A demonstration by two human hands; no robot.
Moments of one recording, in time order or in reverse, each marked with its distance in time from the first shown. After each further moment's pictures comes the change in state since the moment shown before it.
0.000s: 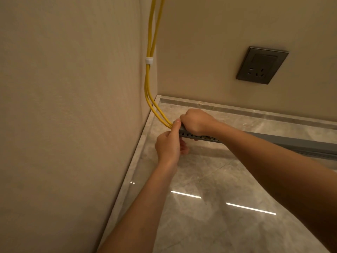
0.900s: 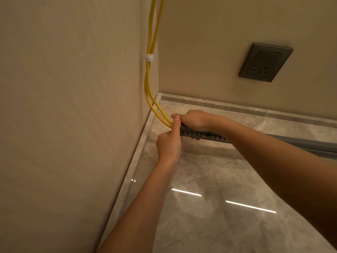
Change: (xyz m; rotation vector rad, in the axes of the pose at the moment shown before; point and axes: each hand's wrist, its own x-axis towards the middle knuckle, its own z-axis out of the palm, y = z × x) left_hand 0.000 -0.003 -0.006 0.070 -0.077 0.055; right_hand 0.009 0.000 0.003 0.242 -0.227 0.109
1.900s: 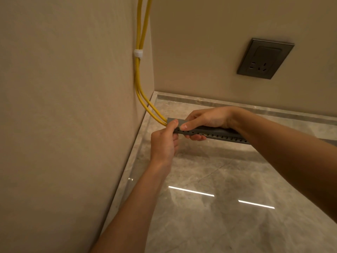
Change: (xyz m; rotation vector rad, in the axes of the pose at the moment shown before) left_hand 0.008 0.005 -0.004 -0.170 -0.116 0.058; right_hand -0.008 0.032 -0.033 0.307 -0.541 -0.306
